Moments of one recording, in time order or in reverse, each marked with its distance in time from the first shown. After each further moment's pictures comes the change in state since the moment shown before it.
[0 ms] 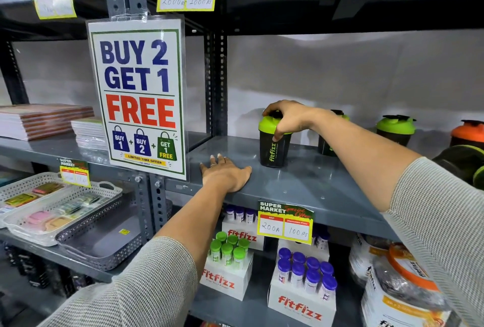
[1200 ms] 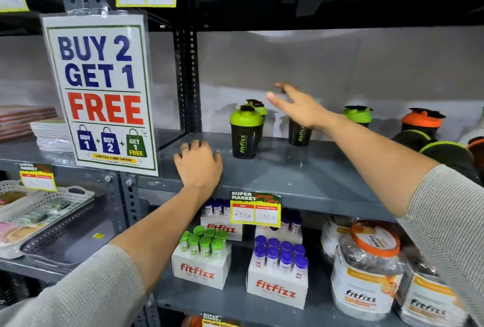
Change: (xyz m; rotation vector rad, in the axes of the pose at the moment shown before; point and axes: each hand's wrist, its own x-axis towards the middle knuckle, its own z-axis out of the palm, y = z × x) left_hand -0.029 0.014 0.009 -0.106 0.668 0.022; right_hand -0.068 0.056 -0.013 0.275 0.306 0.006
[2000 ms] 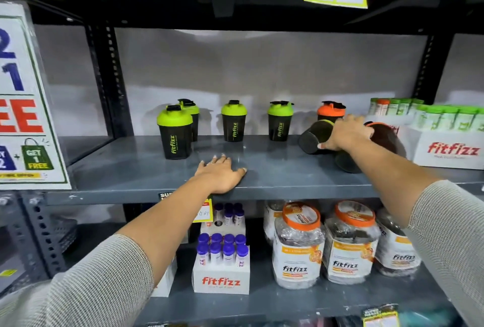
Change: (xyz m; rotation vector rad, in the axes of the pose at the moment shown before) left_hand -0.039 0.148 0.018 -0.041 -0.769 0.495; right_hand -0.150 0.147 -0.118 -0.826 0.010 0.947
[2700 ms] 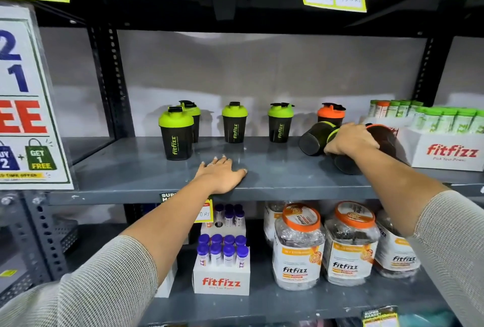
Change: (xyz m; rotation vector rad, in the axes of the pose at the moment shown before) left_hand -0.004 0.001 -0.002 -0.009 0.014 -0.007; right_hand -0.008 0.004 0.005 0.246 -0.020 0.143
